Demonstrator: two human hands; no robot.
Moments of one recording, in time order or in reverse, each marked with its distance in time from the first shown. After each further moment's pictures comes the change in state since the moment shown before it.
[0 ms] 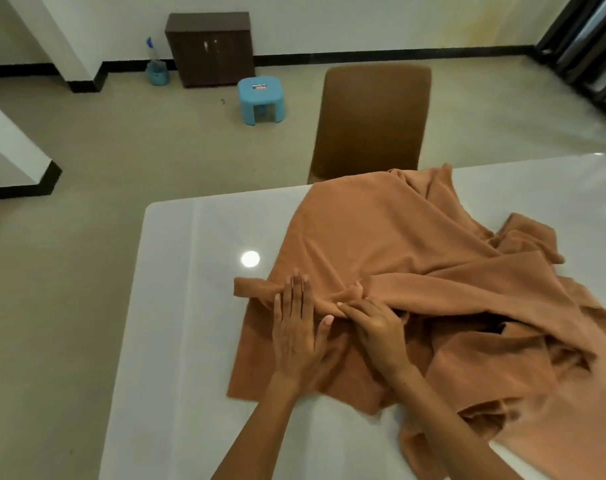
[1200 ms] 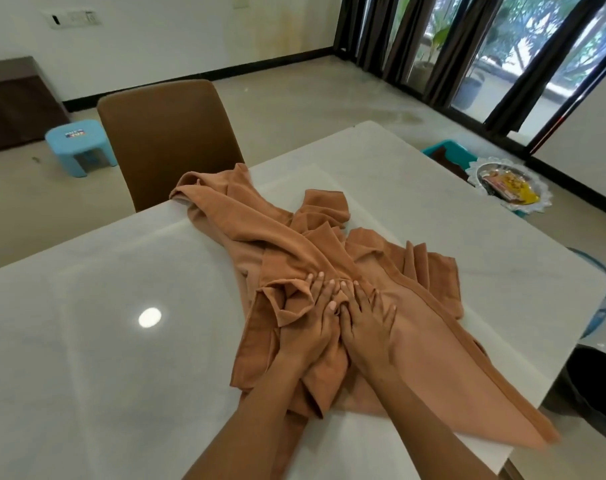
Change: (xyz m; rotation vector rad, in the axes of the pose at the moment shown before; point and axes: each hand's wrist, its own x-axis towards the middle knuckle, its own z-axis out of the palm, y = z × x) left_hand 0.000 0.250 0.194 -0.181 -0.351 0.532; right_hand -0.161 0.172 -0.151 -0.291 -0.025 0.944
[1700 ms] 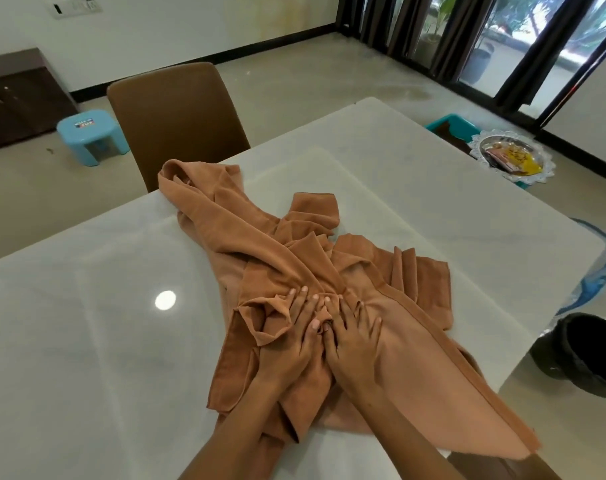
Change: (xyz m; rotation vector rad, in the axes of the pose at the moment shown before) left_hand -0.105 0.005 -0.039 0.002 -0.005 0.008; right_hand -0.103 -0.022 0.014 0.064 0.024 -0.059
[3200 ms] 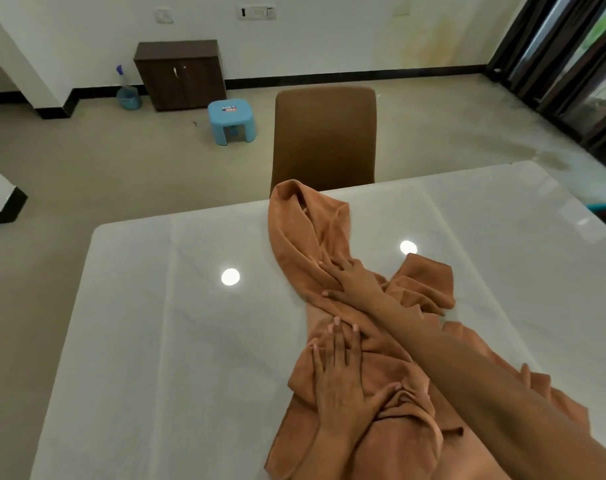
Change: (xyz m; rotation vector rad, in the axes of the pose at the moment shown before) left_hand -0.021 -0.033 -0.044 0.206 0.093 -0.583; right_hand 0.198 -0.196 0.064 -0.367 -0.501 -0.760
